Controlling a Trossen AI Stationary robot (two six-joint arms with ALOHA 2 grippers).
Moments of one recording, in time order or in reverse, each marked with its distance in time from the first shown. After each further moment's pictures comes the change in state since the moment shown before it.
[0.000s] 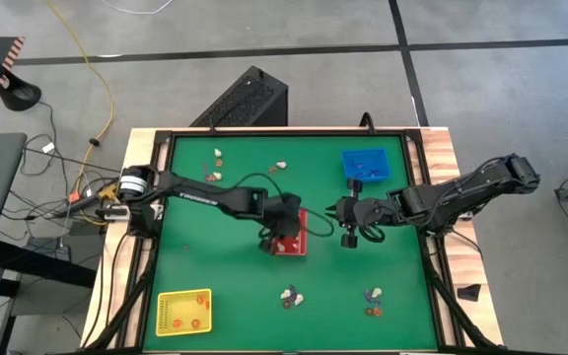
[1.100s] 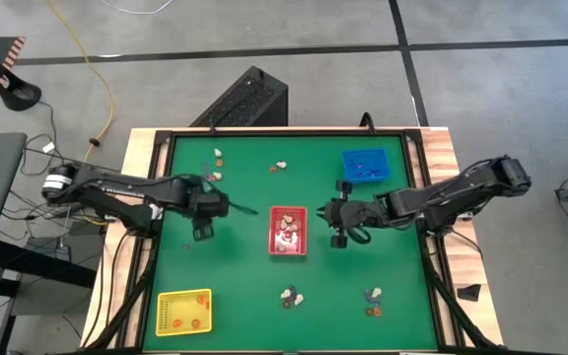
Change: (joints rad) left arm 0.013 -0.628 -0.436 -0.719 -0.291 -0.757; right arm -0.044 0.122 0.000 0.110 -0.003 -0.064
